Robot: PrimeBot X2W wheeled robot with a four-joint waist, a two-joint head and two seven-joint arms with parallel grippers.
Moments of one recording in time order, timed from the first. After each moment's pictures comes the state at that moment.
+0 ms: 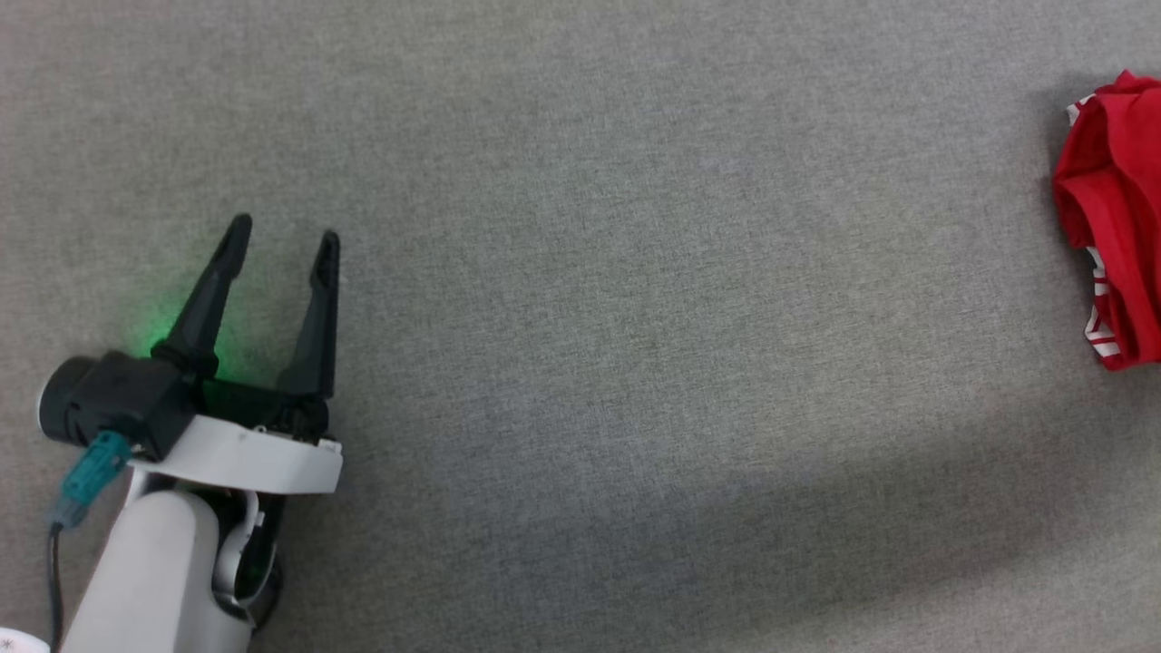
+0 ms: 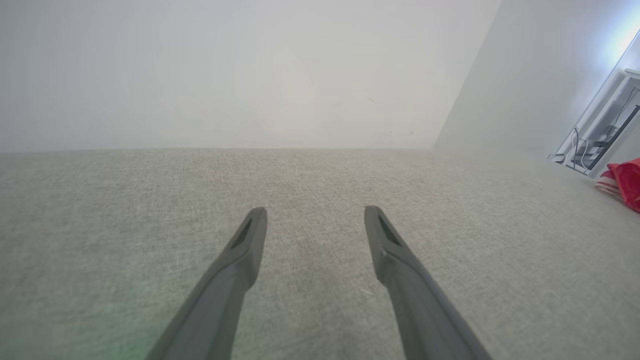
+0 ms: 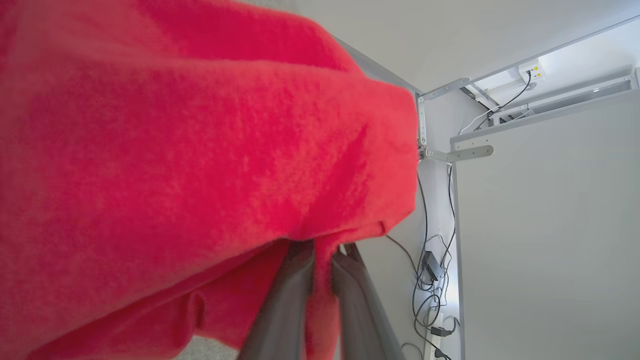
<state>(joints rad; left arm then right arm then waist) -0.34 0.32 -0.10 0.09 -0.31 -0.13 -0.27 -0.87 -0.82 0.38 0.85 0.35 0.13 0.18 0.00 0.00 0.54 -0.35</state>
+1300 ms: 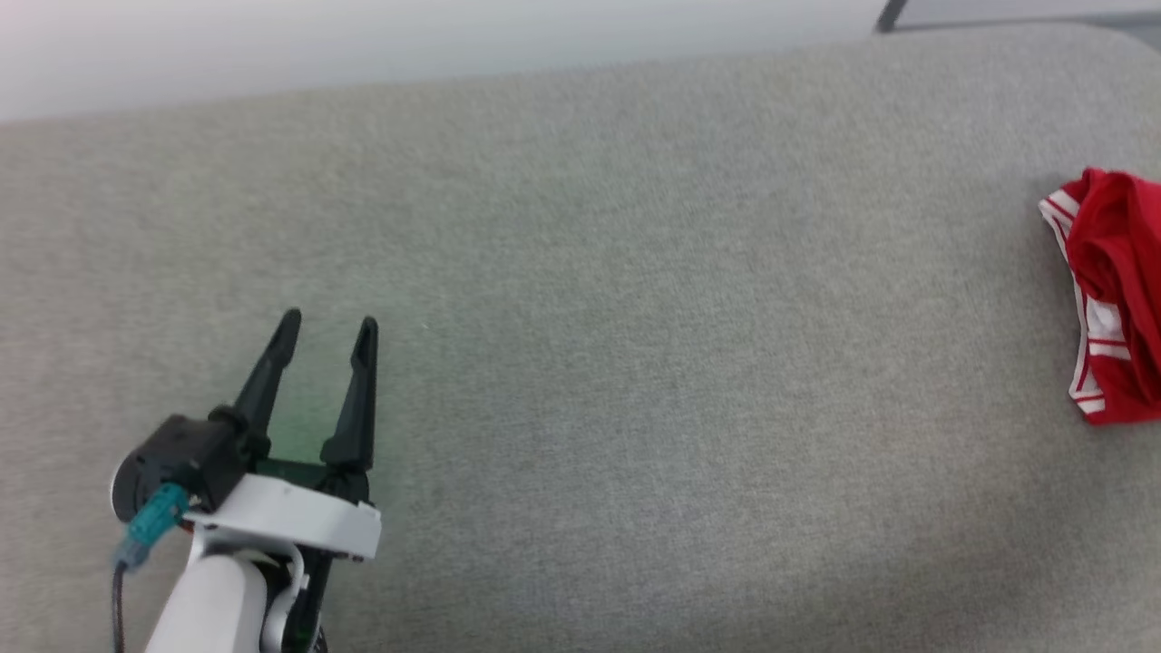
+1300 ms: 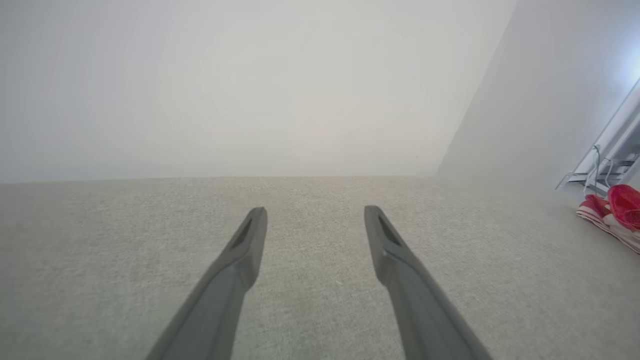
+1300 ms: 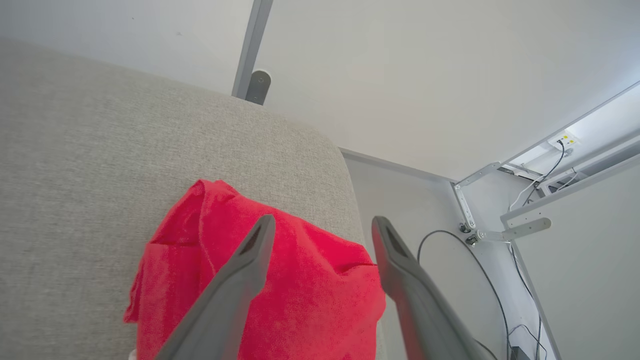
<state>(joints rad) -0.26 0.25 -0.10 0.15 -0.34 -0.13 -0.26 -0.97 -0.69 0.53 1.03 0.48 0.13 -0.07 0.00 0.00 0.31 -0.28</state>
